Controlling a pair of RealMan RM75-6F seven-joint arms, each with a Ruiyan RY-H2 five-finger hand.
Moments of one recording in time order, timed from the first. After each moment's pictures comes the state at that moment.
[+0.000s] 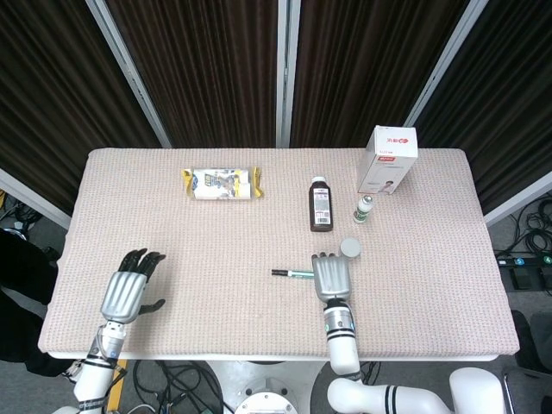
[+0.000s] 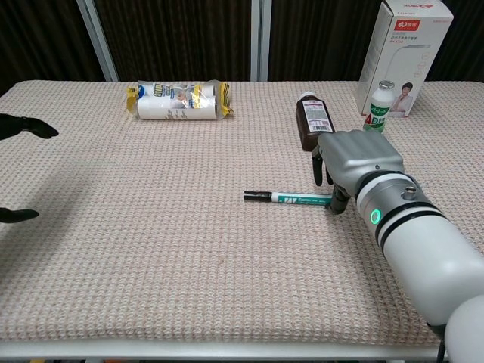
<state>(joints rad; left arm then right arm) -0.25 -1.59 -0.05 -1.46 1.45 1.35 0.26 0.58 -2.04 0.29 -1.46 -0.87 1.35 -1.10</state>
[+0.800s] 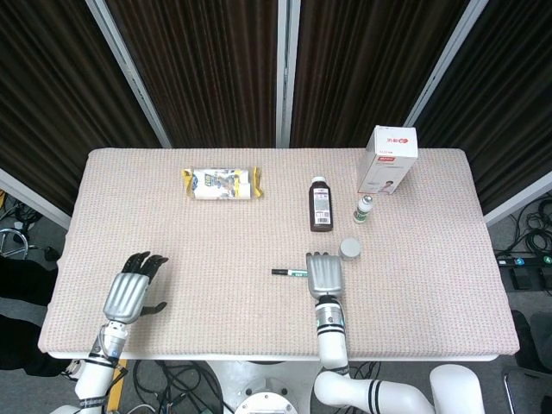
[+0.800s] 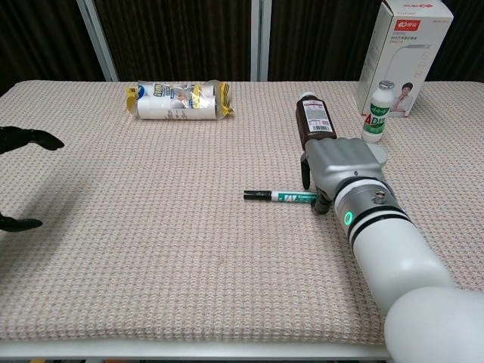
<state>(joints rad) -0.26 -1.59 -0.04 -1.44 1.43 1.31 0.24 0.64 -2.13 0.32 -1.31 -0.82 1.33 -1.05</state>
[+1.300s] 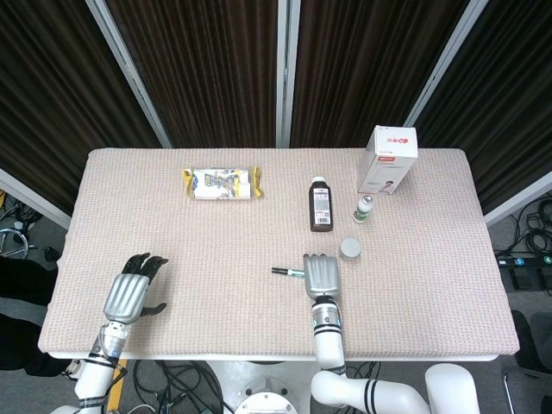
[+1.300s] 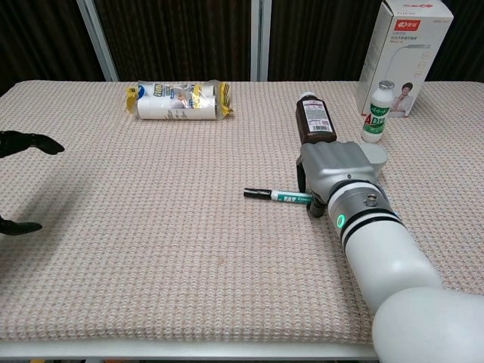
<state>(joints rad) -0.26 -1.59 -0.04 -1.44 1.42 1.30 0.23 0.66 -2.16 0.32 -1.29 -0.81 1.33 -1.06</state>
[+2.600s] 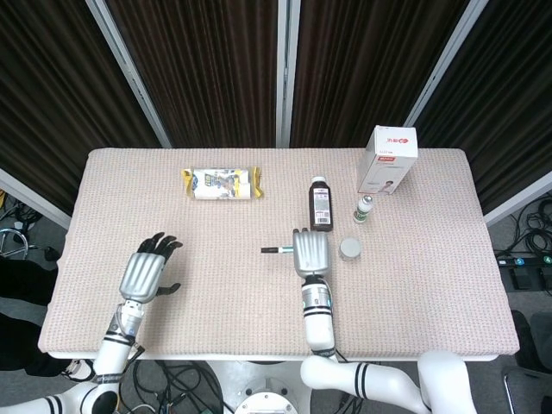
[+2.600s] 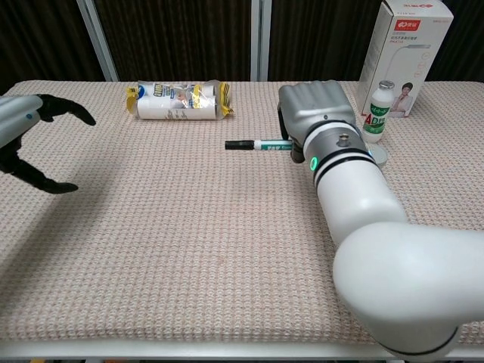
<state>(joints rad) -0.38 -1.62 -0.17 -1.50 1.31 1.23 0.40 0.82 -2.16 0.45 -1.25 -0.85 1.34 -1.14</state>
